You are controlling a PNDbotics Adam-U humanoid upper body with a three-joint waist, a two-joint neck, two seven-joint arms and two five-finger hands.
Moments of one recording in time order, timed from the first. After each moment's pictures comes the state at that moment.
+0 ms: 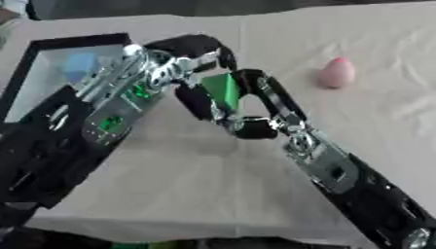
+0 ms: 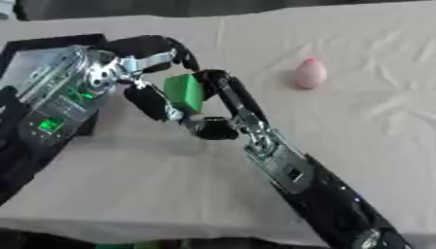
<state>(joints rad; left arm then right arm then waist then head) -0.96 0.34 -0.63 -1.61 -0.75 0.51 -0.72 -0.59 -0.27 0.54 -1.49 0.13 -0.10 -0.20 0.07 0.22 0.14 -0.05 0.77</state>
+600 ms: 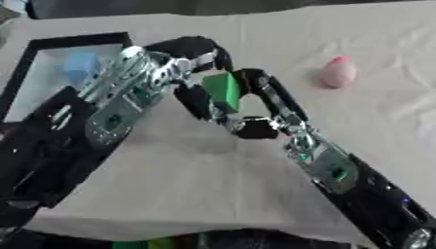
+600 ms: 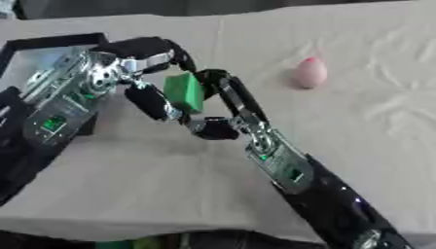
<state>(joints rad) -0.95 0.33 -0.63 -1.59 -0.74 0.55 -0.69 -0.58 -0.27 0.54 -1.49 0.14 -0.11 -0.20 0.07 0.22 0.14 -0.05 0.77</state>
